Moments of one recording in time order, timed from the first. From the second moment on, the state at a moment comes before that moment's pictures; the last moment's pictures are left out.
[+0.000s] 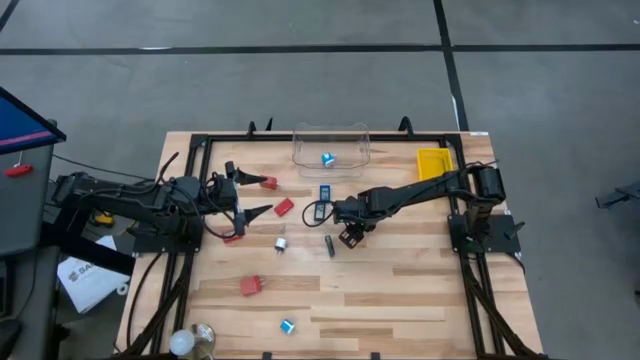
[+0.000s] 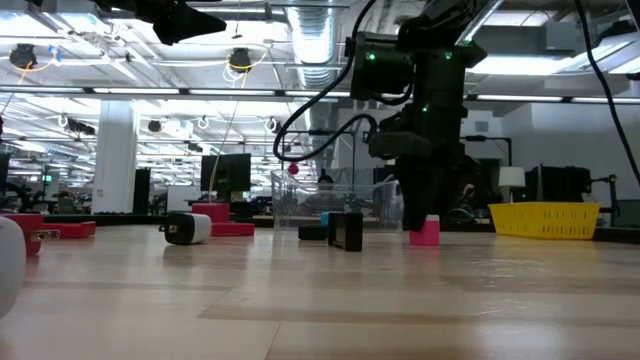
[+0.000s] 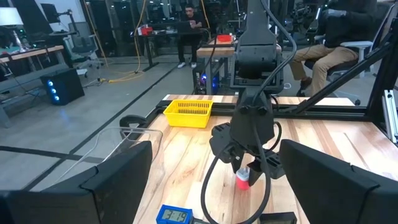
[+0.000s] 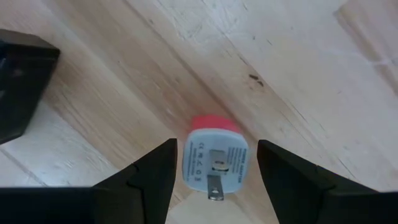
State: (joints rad) left arm -0.11 0.71 0.55 0.08 -0.40 0.04; right arm 0.00 1.87 1.19 -0.77 0.08 0.73
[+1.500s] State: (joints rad) left arm -0.11 0.71 0.55 0.06 -0.43 0.04; right arm -0.06 1.73 1.62 -1.09 0.24 0.62
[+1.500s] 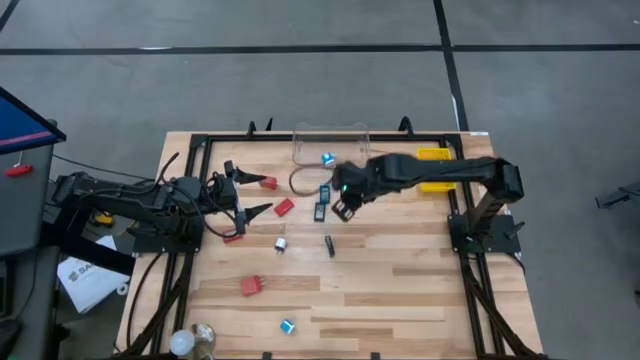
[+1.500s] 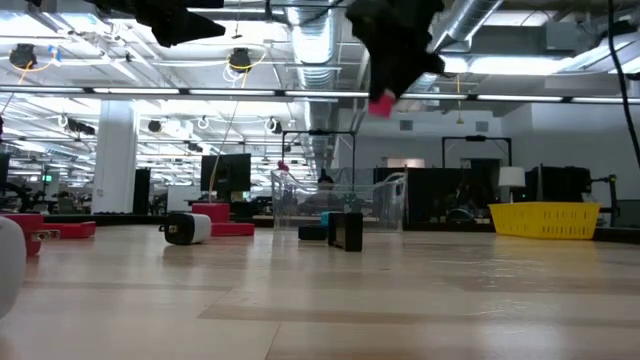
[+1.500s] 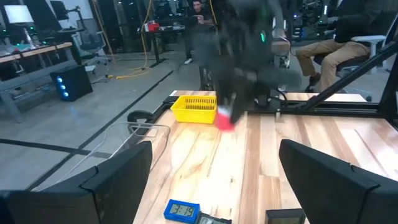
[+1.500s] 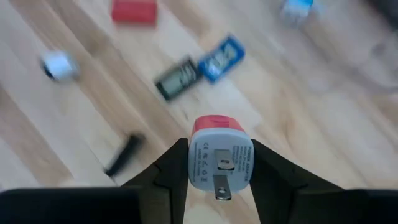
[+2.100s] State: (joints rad) left arm -0.10 0.71 0.55 0.06 -0.43 0.04; right arm -0.49 1.92 1.74 -0.99 0.00 0.34
